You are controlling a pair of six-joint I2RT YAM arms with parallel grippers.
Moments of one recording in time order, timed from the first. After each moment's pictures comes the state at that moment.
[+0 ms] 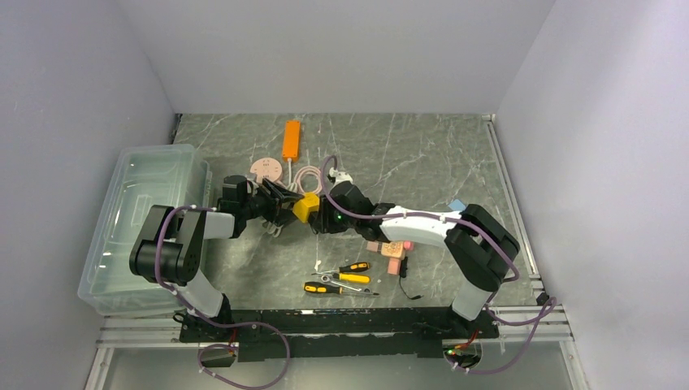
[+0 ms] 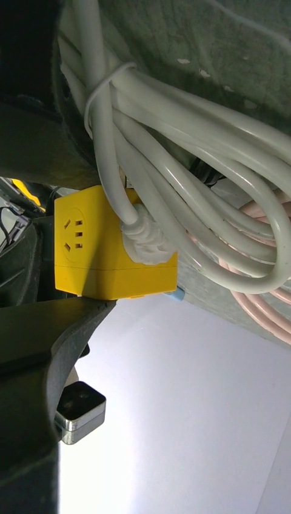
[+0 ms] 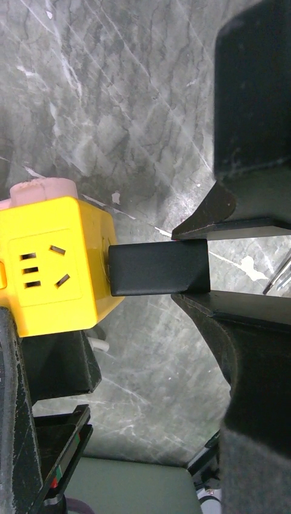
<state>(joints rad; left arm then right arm) -0.13 1.63 0.56 0.49 0.67 -1.31 0.89 1.70 0.98 0.04 0.02 0.67</state>
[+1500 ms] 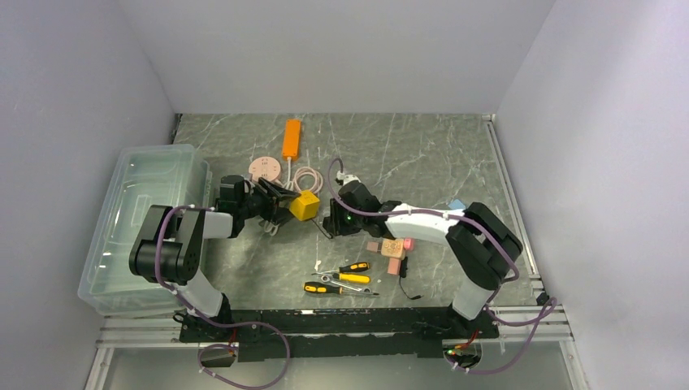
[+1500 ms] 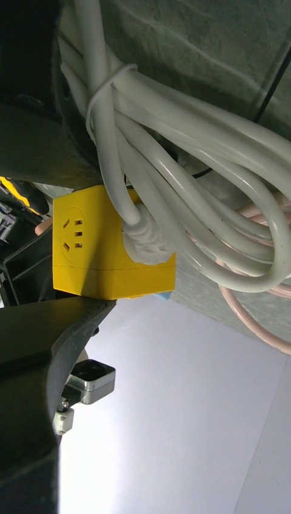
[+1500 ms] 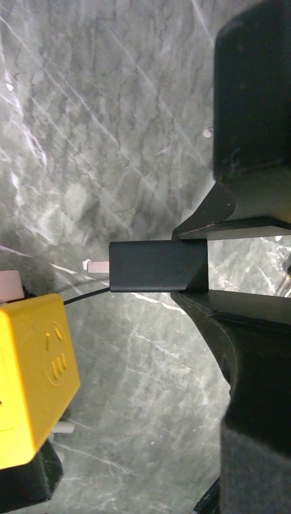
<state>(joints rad) -0.11 1.64 0.55 0.50 0.65 -1.31 0.83 1.71 0.96 -0.05 -0.02 0.57</state>
